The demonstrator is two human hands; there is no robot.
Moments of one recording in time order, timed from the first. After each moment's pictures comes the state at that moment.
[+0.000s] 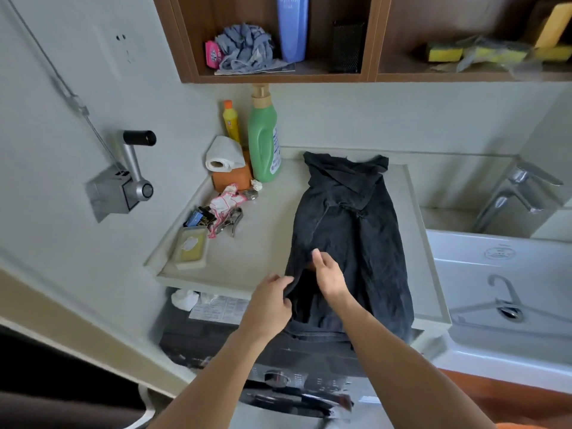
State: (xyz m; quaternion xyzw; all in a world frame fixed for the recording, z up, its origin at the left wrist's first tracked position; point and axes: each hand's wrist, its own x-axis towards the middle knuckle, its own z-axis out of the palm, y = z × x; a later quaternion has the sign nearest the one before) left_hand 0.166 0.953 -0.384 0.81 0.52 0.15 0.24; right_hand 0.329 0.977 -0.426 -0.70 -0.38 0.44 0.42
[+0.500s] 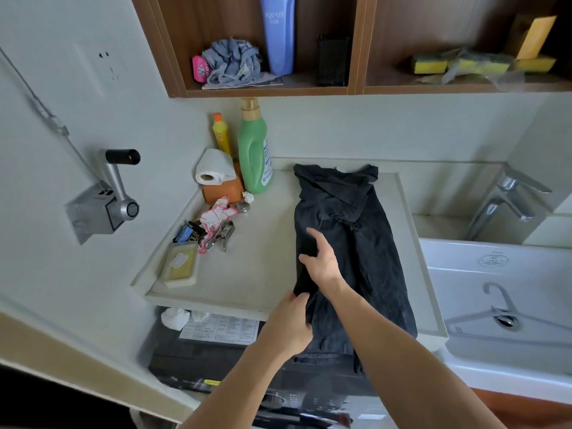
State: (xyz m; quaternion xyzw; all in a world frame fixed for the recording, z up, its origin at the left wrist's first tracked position) left_hand 0.210 0.949 -0.381 0.83 0.49 0.05 0.26; right_hand 0.348 1.016 -0.394 -0.65 -0.42 0.38 0.51
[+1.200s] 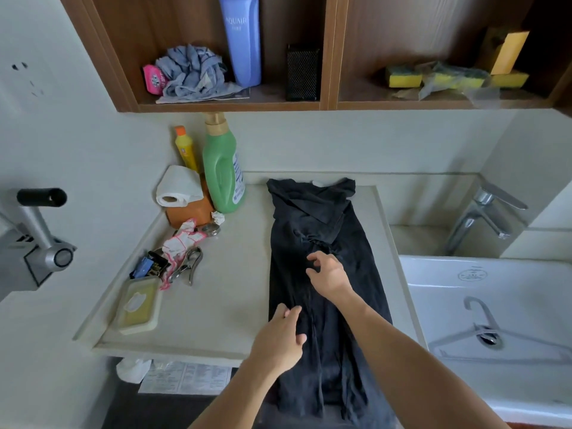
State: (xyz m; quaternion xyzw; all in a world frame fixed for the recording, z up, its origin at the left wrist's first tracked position) left_hand 0.260 1.010 -0.416 0.84 0.48 -0.01 0.24; right_hand 0.443 1.058 -0.419 -0.78 -0.49 0.25 0.30
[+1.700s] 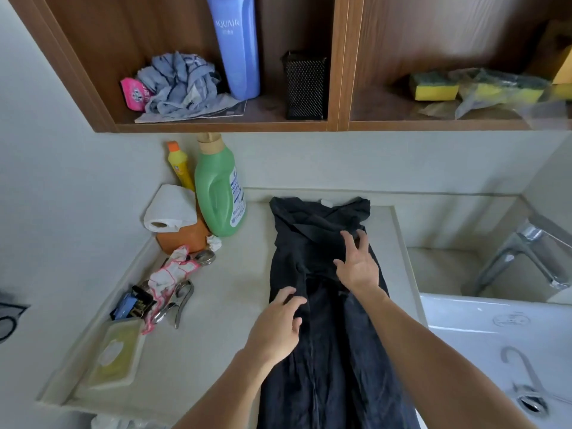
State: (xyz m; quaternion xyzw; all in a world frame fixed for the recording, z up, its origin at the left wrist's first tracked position) left_hand 0.307 1.128 -0.412 0.86 0.46 0.08 0.22; right_hand 0.540 1.164 -0.421 -0.83 -0.50 0.12 0.23
